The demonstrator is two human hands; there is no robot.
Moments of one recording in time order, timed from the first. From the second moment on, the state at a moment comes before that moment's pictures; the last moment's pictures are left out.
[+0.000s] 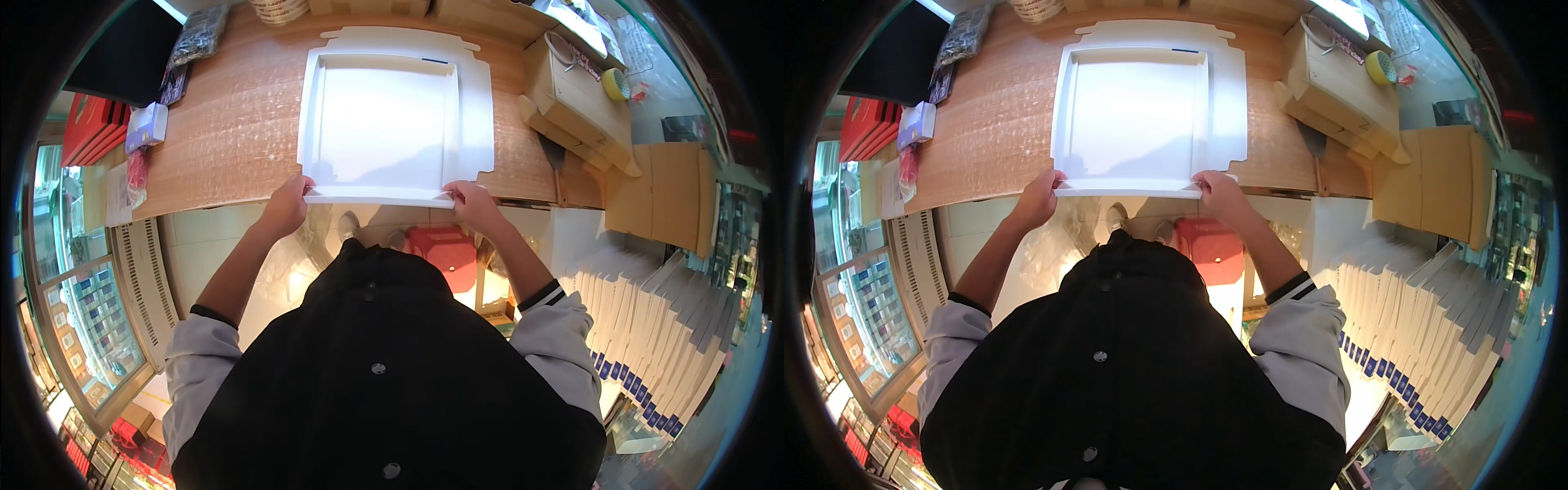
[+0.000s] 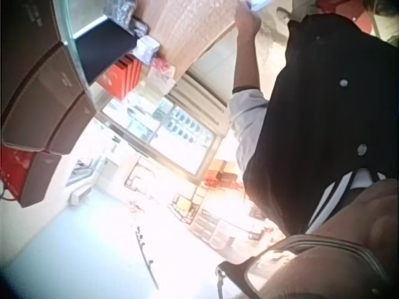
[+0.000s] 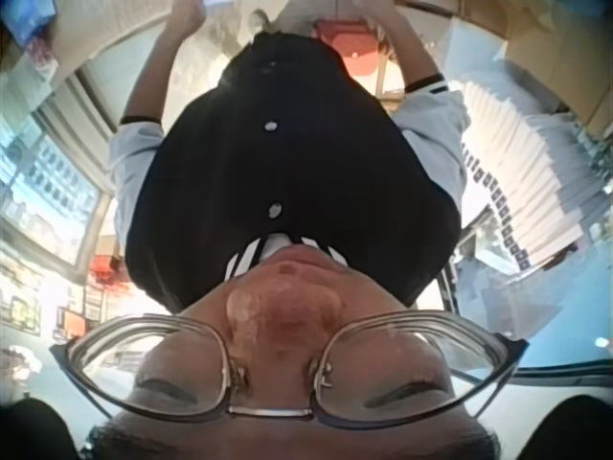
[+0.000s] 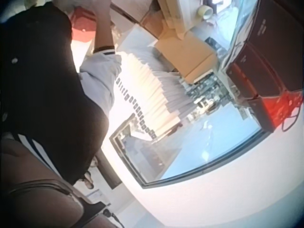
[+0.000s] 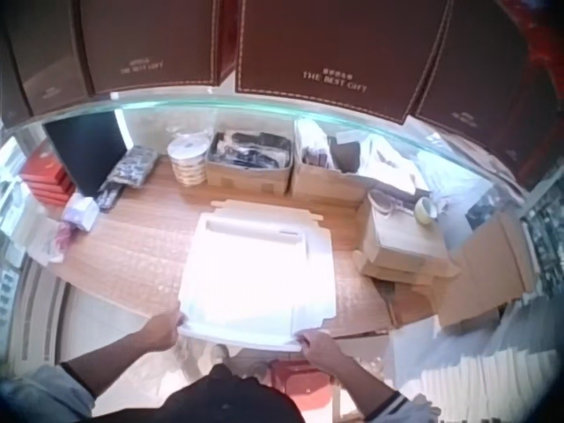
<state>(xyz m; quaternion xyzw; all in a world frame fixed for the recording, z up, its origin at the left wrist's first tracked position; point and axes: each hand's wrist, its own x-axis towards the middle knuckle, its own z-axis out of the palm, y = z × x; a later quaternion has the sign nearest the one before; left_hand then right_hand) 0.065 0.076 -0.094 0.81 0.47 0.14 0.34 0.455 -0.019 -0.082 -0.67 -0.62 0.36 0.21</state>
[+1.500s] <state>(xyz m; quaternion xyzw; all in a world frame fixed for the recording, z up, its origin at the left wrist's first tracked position) 0.171 0.064 -0.068 0.95 0.27 -0.03 0.18 0.390 0.004 -0.084 -0.51 -0.82 0.17 0.19</state>
